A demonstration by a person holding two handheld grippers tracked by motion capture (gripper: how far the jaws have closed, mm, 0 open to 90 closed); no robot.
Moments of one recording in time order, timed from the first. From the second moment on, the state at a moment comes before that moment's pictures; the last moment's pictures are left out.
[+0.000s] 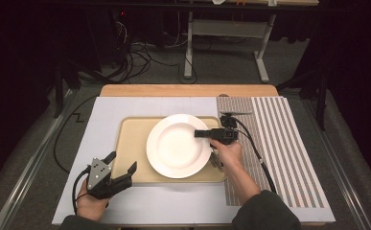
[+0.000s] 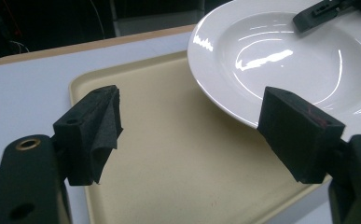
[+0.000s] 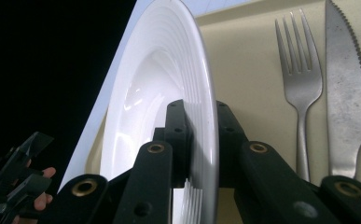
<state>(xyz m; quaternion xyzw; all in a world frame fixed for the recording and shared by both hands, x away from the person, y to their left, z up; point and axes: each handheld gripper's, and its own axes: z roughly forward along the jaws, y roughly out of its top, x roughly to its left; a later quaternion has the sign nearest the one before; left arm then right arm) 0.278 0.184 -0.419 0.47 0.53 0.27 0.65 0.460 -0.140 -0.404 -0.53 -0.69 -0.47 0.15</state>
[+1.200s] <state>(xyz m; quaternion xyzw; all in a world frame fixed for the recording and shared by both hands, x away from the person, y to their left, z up) 0.281 0.180 -0.419 0.45 0.53 0.27 0.67 0.467 -0.104 -0.424 -0.53 -0.72 -0.42 0.13</state>
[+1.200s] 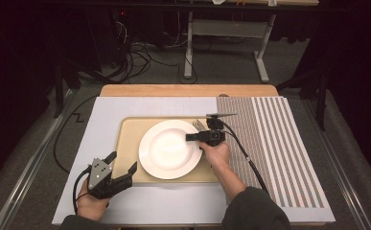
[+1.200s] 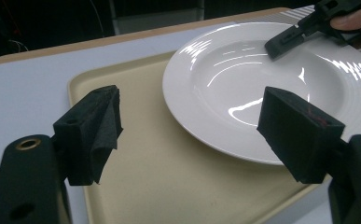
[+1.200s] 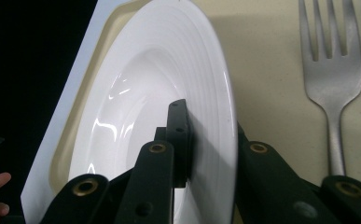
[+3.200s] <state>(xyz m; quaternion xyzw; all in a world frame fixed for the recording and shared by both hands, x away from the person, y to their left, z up) 0.278 0.183 -0.420 0.47 0.53 0.27 0.65 0.471 -0.151 -0.432 -0.54 -0.70 -0.44 0.12</state>
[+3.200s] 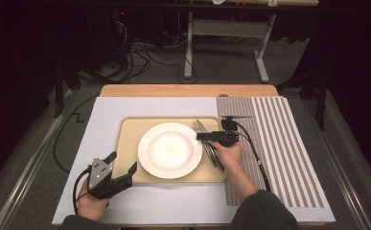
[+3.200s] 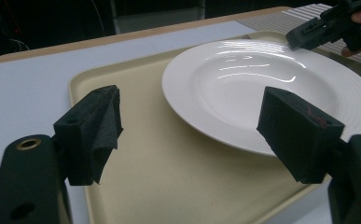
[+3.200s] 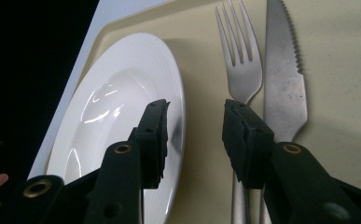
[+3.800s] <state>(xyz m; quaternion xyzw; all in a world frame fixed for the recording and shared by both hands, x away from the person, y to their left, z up) 0.278 0.182 -0.421 0.47 0.53 0.27 0.65 0.468 -0.177 -0.431 -0.54 -0.69 -0.46 0.12</state>
